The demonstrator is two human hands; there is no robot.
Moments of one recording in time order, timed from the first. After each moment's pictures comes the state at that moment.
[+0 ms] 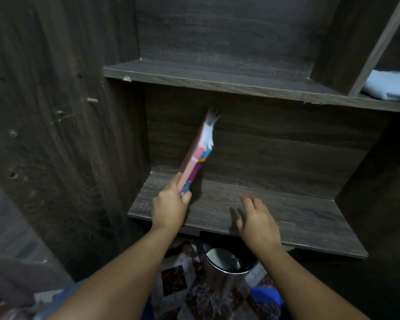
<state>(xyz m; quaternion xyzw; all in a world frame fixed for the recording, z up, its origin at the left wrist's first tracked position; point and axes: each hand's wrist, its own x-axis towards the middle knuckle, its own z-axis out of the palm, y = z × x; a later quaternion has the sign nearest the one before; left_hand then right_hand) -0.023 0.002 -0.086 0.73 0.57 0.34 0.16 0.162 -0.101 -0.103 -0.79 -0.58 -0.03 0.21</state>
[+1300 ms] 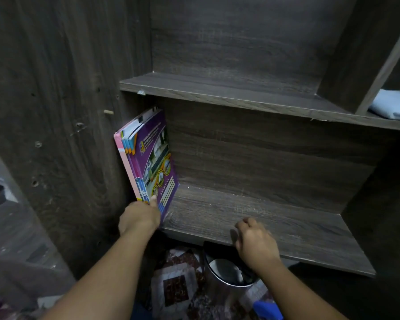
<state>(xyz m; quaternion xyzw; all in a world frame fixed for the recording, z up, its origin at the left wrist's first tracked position) -0.078 0.028 -0.078 0.53 0.80 0.18 0.20 0.153 -0.097 -0.110 -0.78 -0.62 0.00 0.08</state>
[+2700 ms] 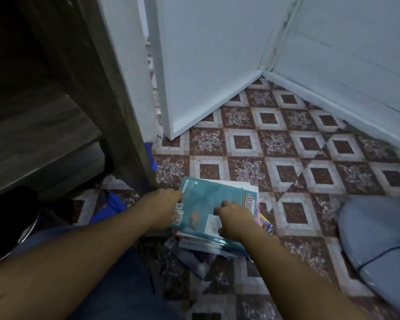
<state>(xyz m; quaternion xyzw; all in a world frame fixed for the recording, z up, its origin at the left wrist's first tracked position) 0.319 -0.362 -0.199 0.97 -0.04 -0.24 0.08 0.359 -0.571 -0.244 -0.92 -0.28 0.27 -0.06</state>
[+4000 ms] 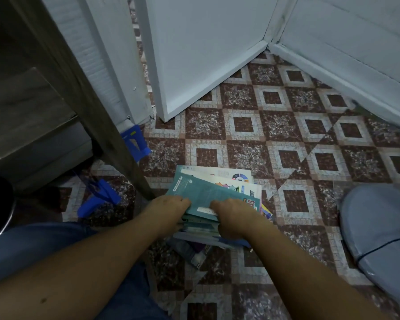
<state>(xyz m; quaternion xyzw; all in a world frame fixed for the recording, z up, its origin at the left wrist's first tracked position) 0.322 -0.388 -0.264 0.96 -0.12 -0.24 0.04 0.371 -0.575 -0.241 -0.89 -0.33 0.31 -0.03</state>
